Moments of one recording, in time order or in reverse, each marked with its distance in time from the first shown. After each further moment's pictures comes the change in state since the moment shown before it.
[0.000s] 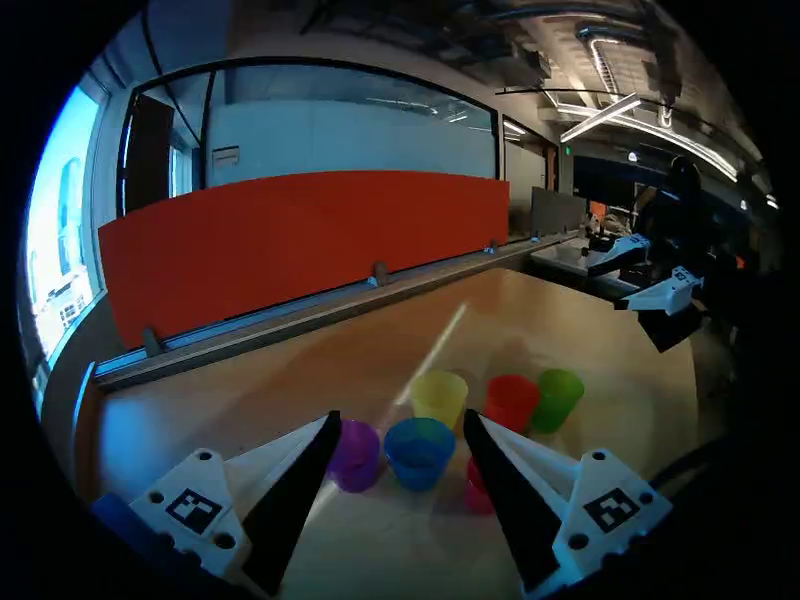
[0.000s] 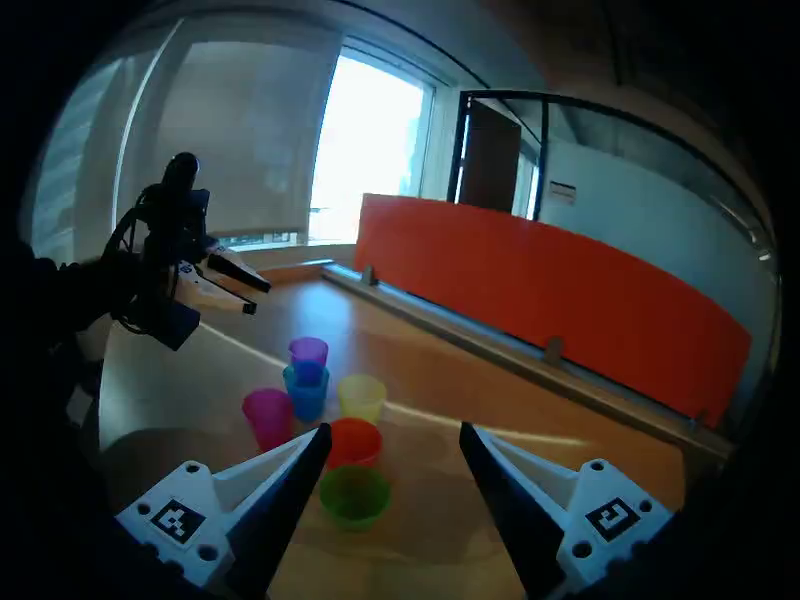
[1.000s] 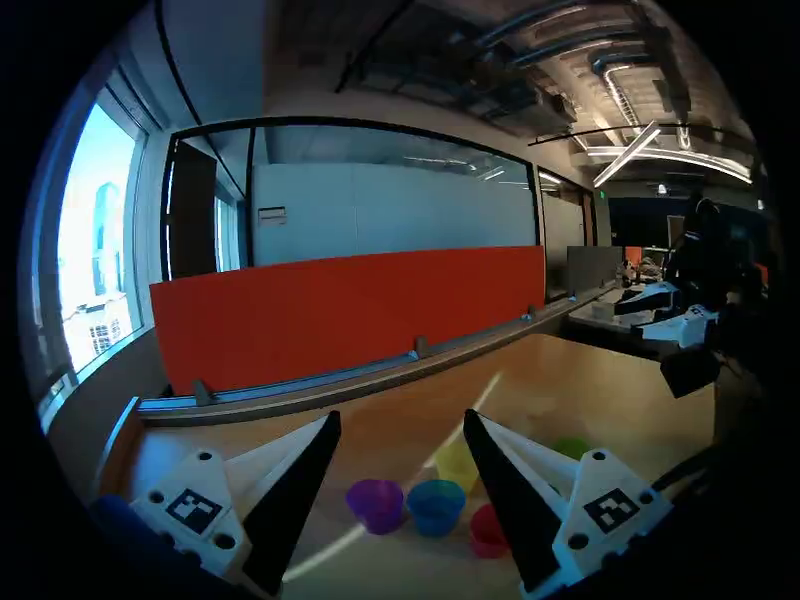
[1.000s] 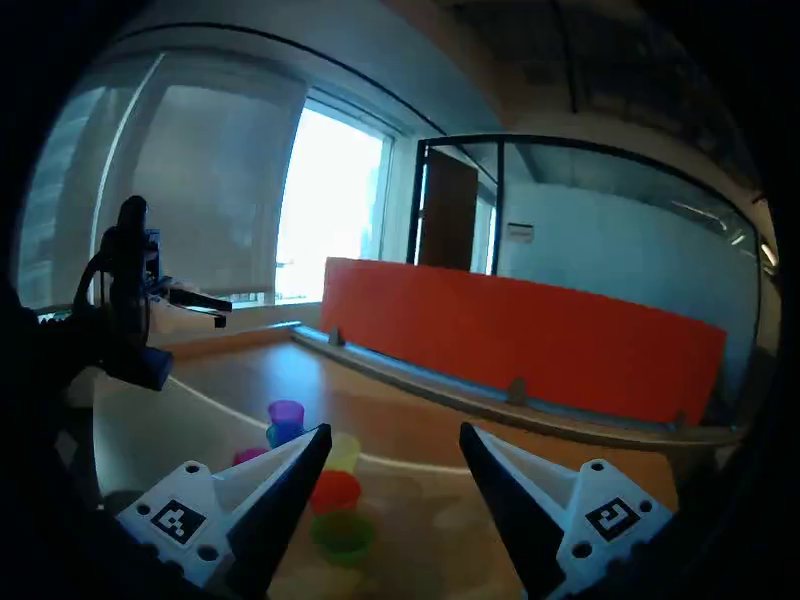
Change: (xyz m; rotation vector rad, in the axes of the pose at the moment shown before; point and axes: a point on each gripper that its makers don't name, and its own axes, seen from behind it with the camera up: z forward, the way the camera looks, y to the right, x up) left arm 0.077 -0.003 -0.058 0.178 0.212 0.002; right arm 0.055 0.017 -0.036 -0.116 0.181 0.061
